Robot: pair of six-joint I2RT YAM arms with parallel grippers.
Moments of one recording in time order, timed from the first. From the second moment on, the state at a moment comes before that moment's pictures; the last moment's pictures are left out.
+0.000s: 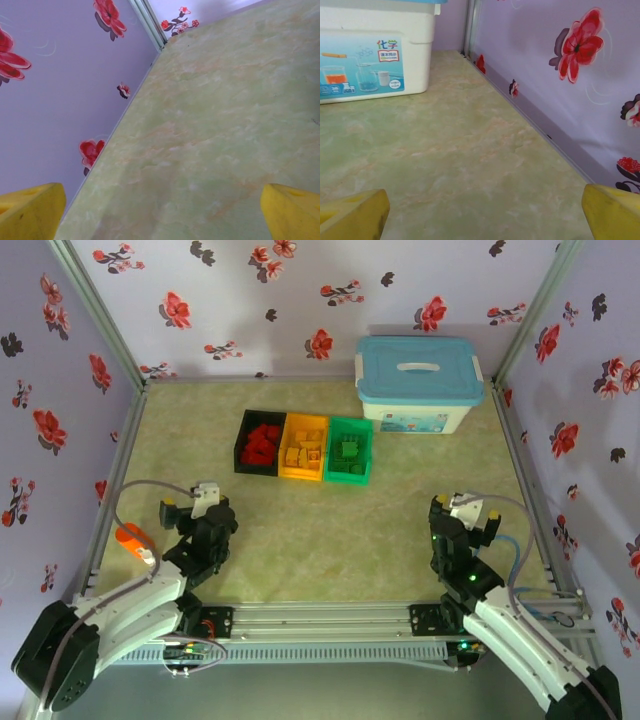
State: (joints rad) left arm -0.66 0.87 0.21 0.11 -1.10 -0.02; right arm 0.53 0.45 0.15 -0.15 0.98 0.22
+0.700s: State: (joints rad) left arm -0.48 1.11 0.26 0.33 -0.96 -0.02; right arm 0.28 0.77 0.13 0.26 0.90 0.30
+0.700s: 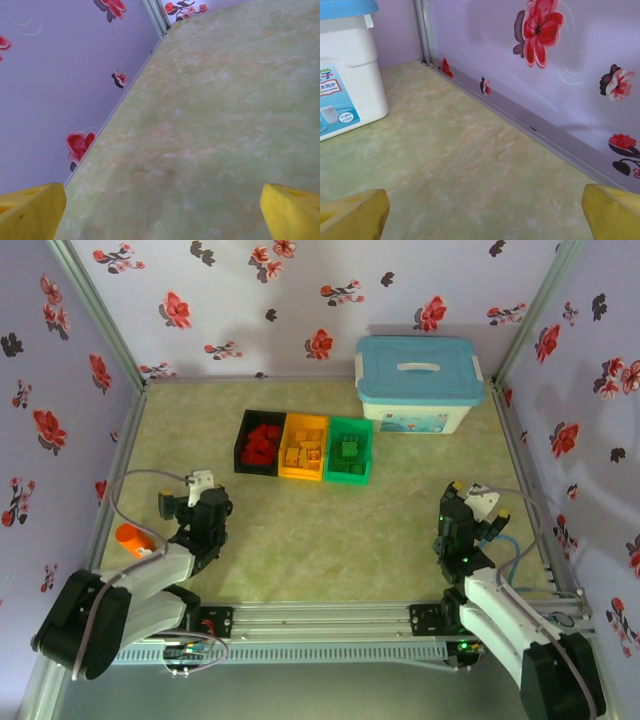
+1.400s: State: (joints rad) left arm -0.34 1.33 0.31 0.69 -0.83 0.07; right arm 0.19 1.36 0.37 0.49 0.83 0.27
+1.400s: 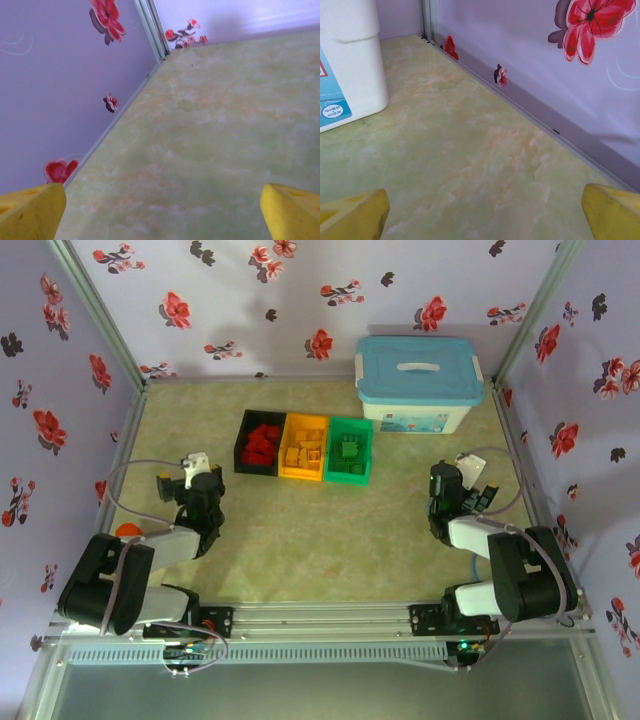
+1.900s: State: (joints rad) left arm -0.29 1.41 0.20 1.06 -0.78 0.10; right arm 0.10 1.46 0.27 0.85 0.65 0.19
